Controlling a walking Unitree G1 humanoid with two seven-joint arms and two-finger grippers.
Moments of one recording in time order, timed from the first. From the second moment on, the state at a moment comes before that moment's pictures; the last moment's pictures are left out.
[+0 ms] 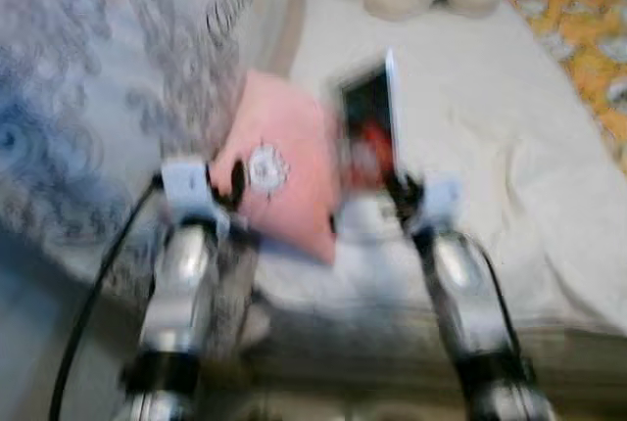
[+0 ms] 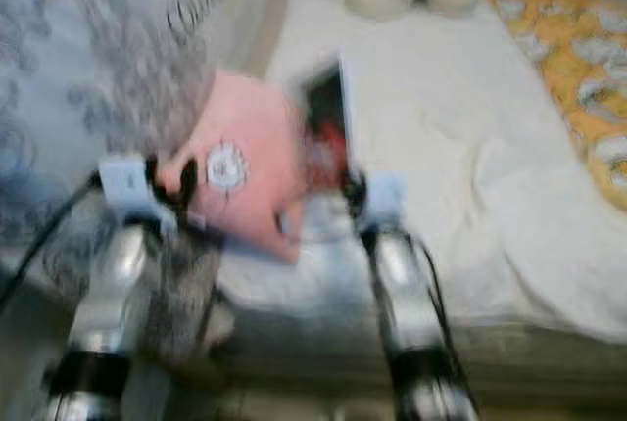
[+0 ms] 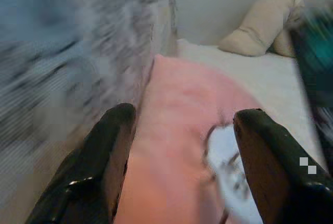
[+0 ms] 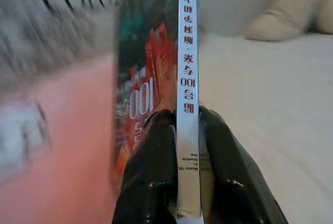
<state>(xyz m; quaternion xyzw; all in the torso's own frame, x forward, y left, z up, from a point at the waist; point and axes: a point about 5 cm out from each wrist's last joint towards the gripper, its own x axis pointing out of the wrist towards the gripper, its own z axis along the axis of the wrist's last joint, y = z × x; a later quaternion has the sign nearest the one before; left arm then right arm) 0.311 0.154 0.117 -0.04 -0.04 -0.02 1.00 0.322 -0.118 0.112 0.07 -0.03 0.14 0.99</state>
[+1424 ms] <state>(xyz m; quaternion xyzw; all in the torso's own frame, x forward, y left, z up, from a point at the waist) 0.290 0.089 0.179 -0.10 -0.08 -0.28 0.95 0.326 -0.188 0.037 0.30 0.22 0.09 0.92</state>
